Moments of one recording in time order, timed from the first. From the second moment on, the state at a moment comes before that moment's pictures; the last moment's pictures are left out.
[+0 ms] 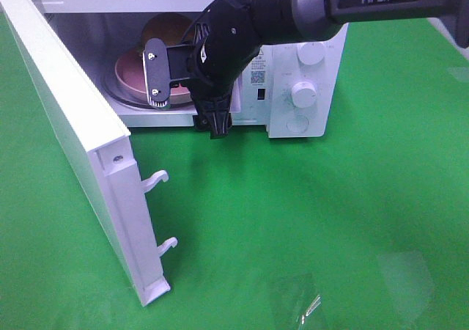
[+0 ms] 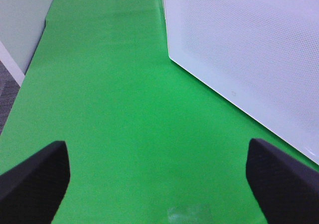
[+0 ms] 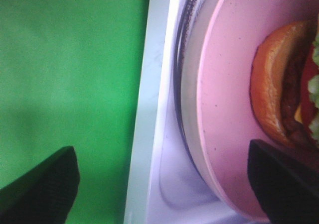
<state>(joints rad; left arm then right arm) 0.02 0.00 -0.50 -0.06 1.05 0.16 0.66 2.24 -1.70 -0.22 0.42 -1.03</state>
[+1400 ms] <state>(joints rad) 0.02 0.00 -0.50 -0.06 1.05 0.16 0.61 2.42 -1.92 -0.15 0.50 -1.02</state>
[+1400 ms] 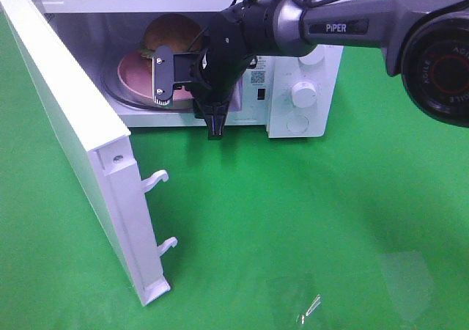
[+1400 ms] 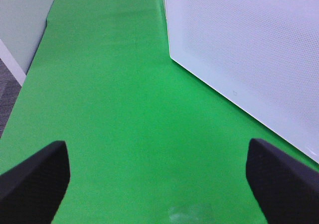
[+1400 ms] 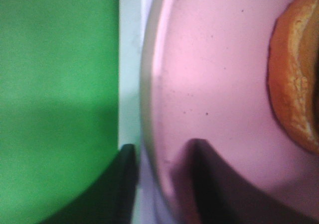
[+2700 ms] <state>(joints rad) 0.02 0.00 -0.50 -0.06 1.05 0.16 0.65 2.15 -1.49 -0.14 0.35 -1.36</state>
